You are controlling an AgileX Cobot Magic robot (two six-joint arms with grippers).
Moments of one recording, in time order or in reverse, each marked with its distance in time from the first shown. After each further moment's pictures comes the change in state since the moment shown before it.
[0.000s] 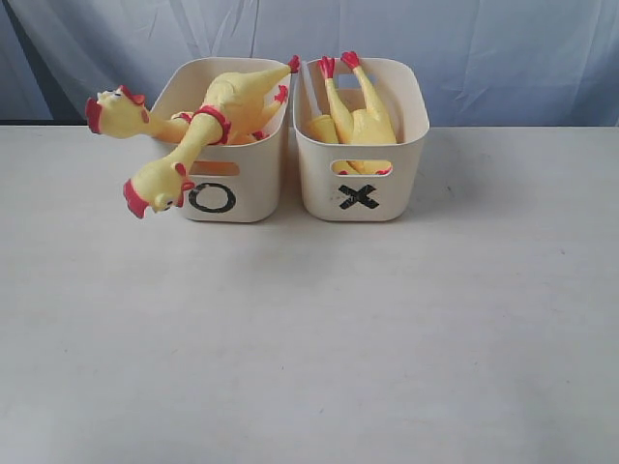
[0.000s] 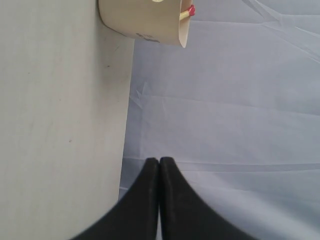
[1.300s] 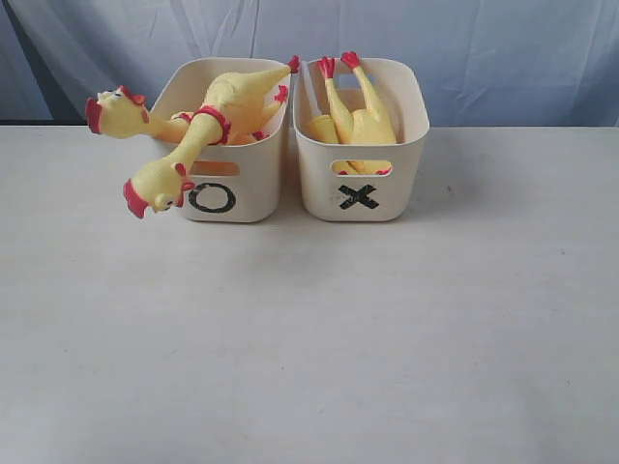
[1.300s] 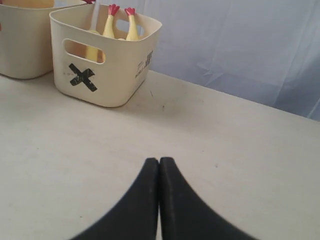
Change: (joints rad) left arm 0.000 0.000 0.000 0.000 0.000 0.000; right arm 0.000 0.000 0.000 0.035 -0.004 1.405
